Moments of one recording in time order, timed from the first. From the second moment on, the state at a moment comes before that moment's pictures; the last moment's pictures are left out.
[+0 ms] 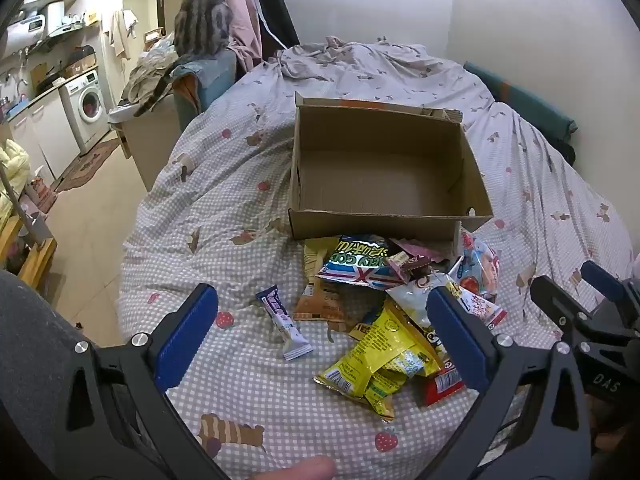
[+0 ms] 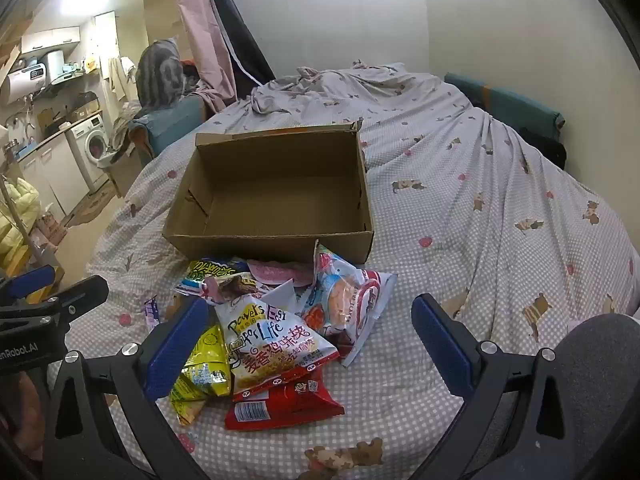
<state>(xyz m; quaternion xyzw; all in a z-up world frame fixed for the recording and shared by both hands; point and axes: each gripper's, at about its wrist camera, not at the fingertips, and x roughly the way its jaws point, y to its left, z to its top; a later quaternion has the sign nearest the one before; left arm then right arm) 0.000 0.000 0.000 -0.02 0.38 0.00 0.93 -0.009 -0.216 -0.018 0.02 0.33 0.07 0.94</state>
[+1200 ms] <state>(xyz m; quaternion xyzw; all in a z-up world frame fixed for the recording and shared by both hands) -0.001 -0.001 0.002 -0.01 0.38 0.01 0.93 -0.008 -0.217 -0.018 0.02 0.34 0.07 0.94</state>
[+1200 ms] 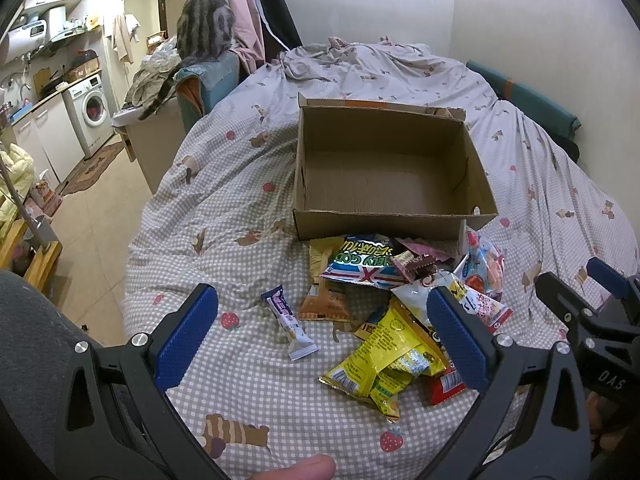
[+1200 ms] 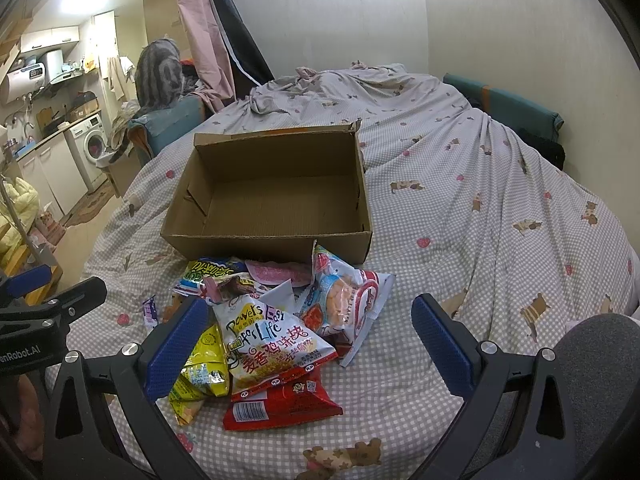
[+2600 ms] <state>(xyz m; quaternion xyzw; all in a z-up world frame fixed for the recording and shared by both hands) -0.002 -0.001 0.001 -0.02 0.38 0.01 0.93 -0.008 -0.218 -0.017 0.02 0.33 0.07 0.94</state>
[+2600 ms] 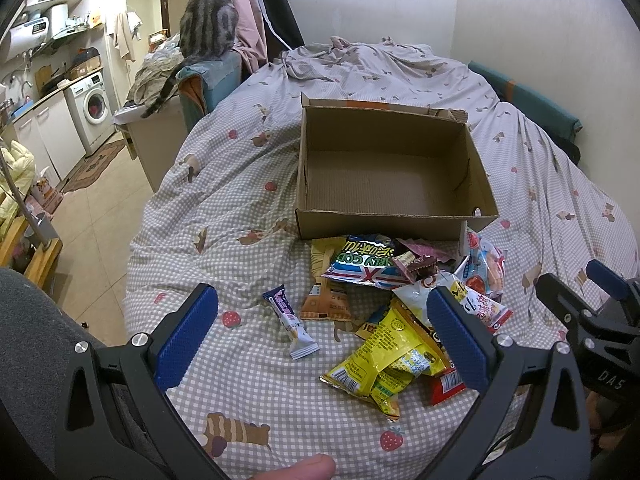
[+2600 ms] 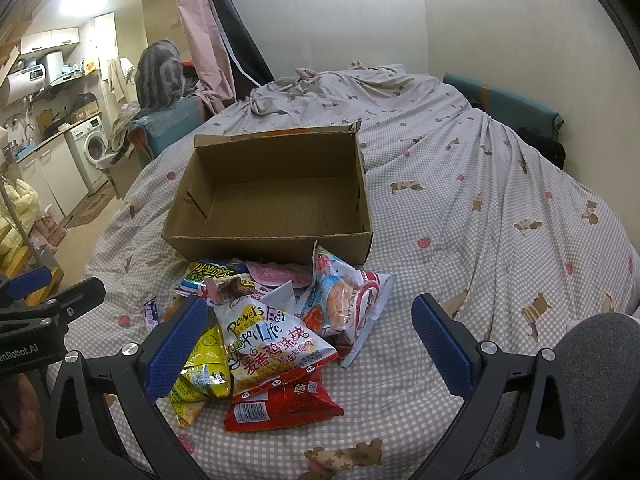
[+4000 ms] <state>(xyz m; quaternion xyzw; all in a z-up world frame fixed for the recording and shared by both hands) 0.094 0.073 -0.109 -0.18 0.64 0.10 0.74 0.087 -0.168 -0.103 -0.03 0.57 0.19 0.80</state>
